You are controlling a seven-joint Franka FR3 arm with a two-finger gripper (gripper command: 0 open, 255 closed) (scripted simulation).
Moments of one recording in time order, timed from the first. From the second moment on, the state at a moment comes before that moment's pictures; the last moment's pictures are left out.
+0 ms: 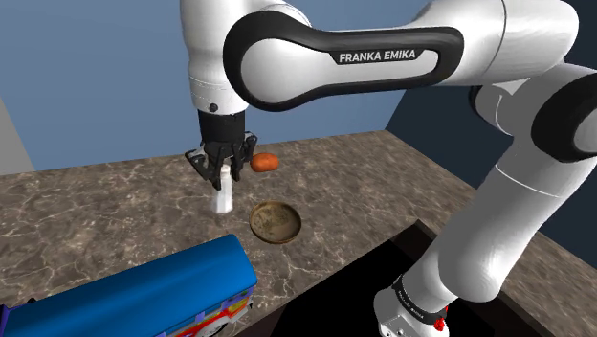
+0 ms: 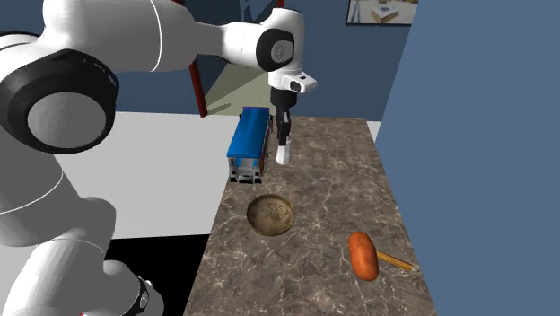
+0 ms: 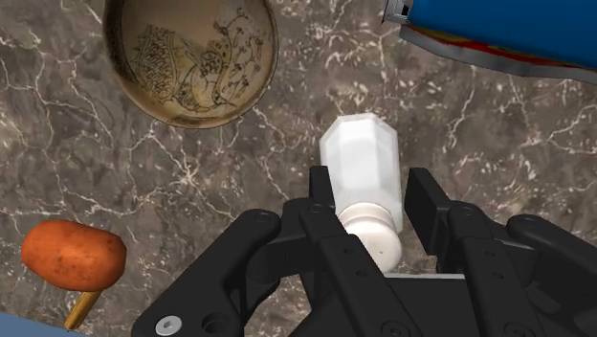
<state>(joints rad) 0.14 0.12 0.62 -1.77 -0.13 1.74 0.73</state>
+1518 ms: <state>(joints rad) 0.05 -0.34 0.47 -2.30 0.07 1.88 0.40</state>
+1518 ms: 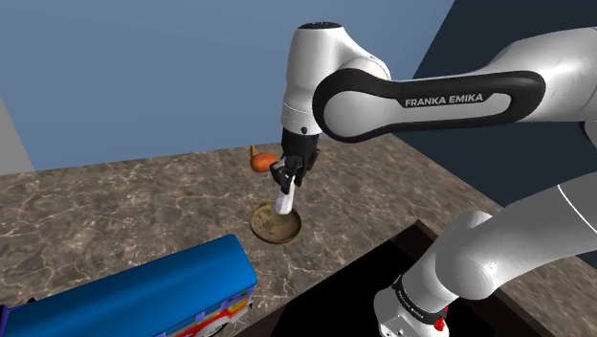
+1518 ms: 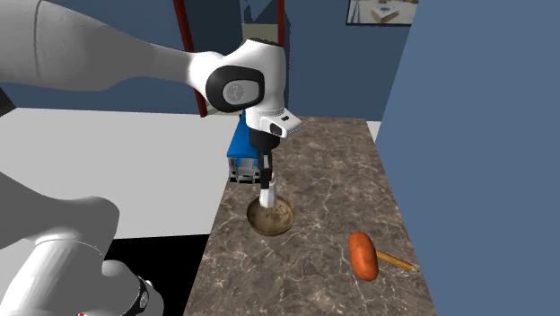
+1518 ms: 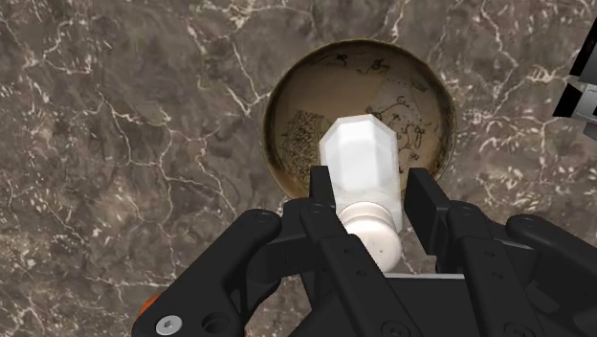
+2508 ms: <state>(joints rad) 0.05 -0.30 0.49 -2.39 0.06 2.02 0.42</state>
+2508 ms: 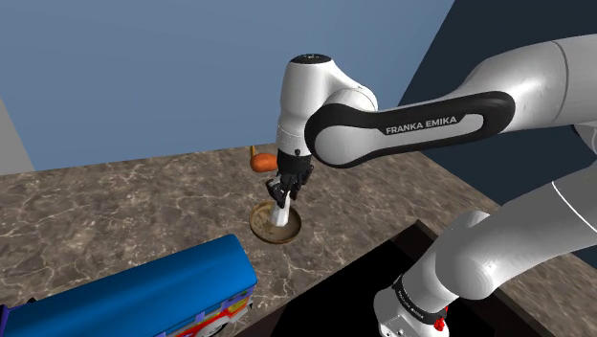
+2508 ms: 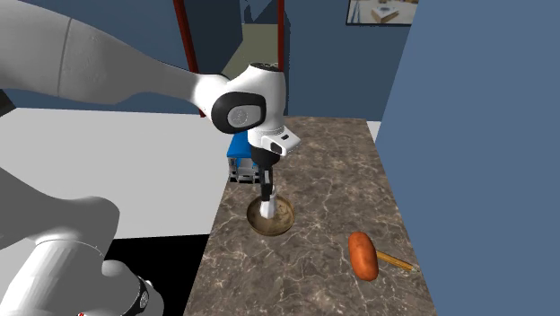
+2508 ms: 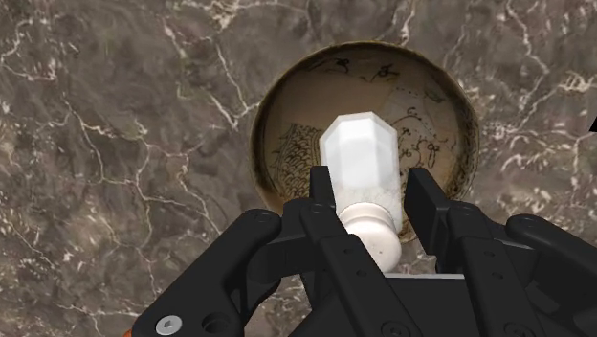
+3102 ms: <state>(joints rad) 0.05 -0.31 0.48 -2.35 0.06 1.97 0.42</state>
